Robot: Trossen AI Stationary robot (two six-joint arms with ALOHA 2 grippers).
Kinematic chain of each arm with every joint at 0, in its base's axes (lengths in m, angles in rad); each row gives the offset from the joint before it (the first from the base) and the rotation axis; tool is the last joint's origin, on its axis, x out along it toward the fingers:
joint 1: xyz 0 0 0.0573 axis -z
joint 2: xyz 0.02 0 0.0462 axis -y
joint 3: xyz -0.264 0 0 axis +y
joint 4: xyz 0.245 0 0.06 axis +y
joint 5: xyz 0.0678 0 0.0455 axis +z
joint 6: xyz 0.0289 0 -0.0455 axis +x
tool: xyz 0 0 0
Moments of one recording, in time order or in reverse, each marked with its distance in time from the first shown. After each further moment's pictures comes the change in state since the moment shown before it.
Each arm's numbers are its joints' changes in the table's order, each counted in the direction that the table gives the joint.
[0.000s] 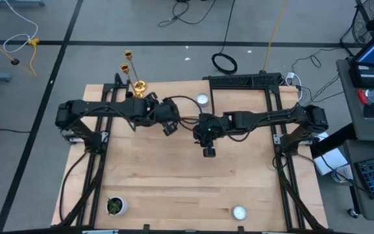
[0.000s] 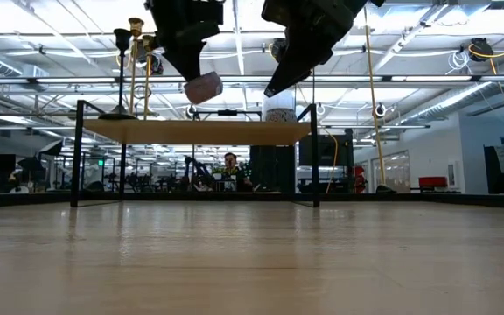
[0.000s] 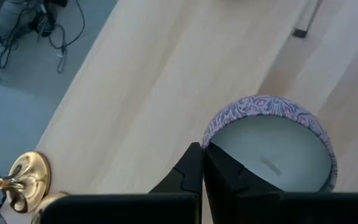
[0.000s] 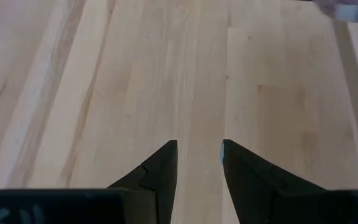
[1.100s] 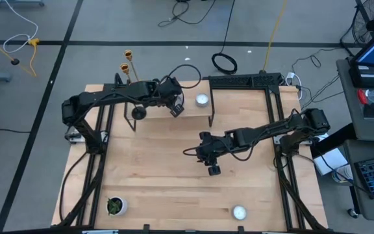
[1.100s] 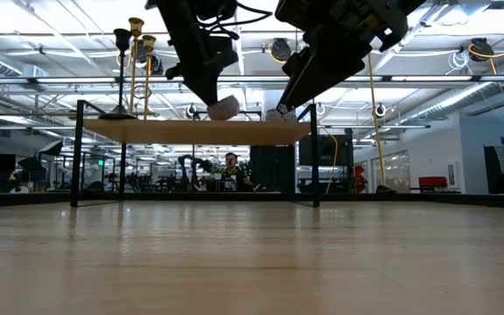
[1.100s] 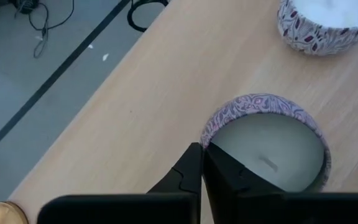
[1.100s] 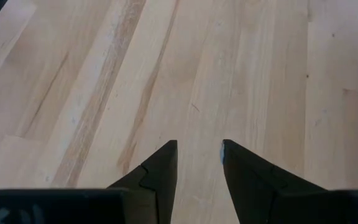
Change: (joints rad) left arm -0.246 -0.061 0.001 -0.222 -0.169 0.098; right arm -0.155 0.000 0.180 -0.196 -0.002 0.041
